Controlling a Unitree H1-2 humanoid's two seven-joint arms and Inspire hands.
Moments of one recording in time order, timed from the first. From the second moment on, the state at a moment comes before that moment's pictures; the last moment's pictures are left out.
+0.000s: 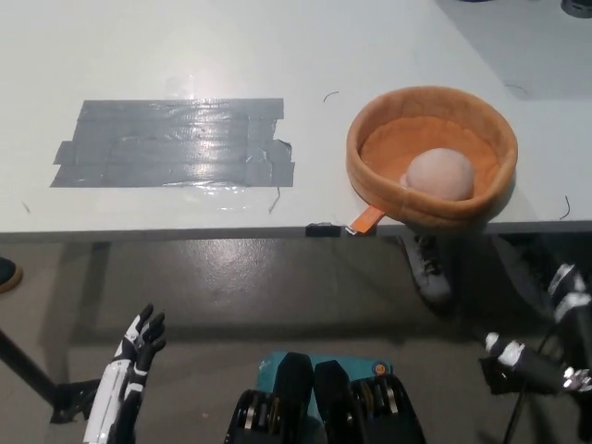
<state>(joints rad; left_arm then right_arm) 0.13 0.11 0.00 -0.08 0.03 -0.17 -0.04 0.00 -0.15 -0.06 -0.22 -0.07 -0.18 0.06</state>
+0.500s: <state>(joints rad) 0.13 0.11 -0.01 -0.09 0.04 -0.14 -0.05 -0.46 -0.49 0.01 -0.29 -0.09 0.16 0.21</state>
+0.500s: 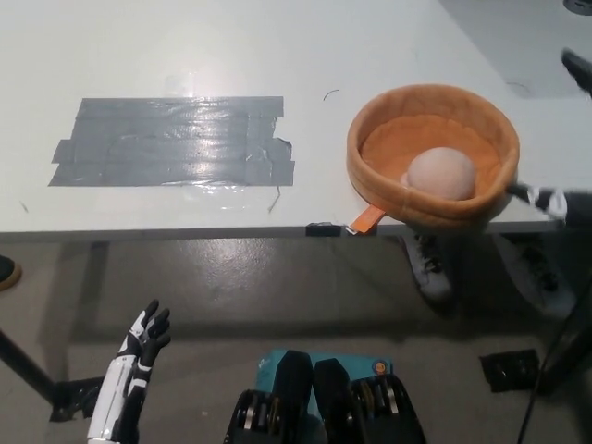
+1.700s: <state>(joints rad) 0.09 0.13 -0.04 -0.09 0.10 -0.13 -0.06 -1.02 -0.49 0.42 0.45 -0.37 0.46 0.74</state>
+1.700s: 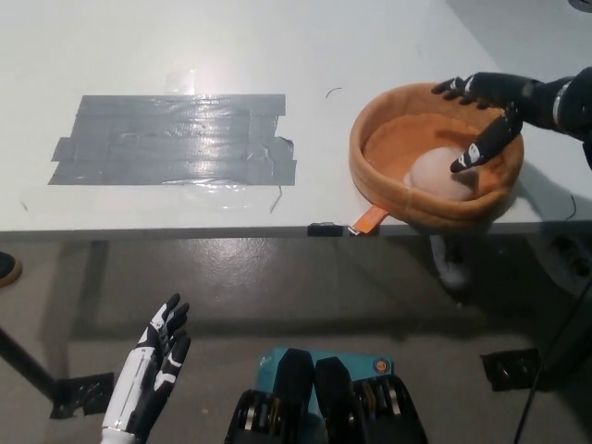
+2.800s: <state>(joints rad) 0.08 0.13 -0.04 -0.09 0.10 -0.12 -0.07 -1.01 -0.48 0.41 0.47 -0.43 0.46 0.79</state>
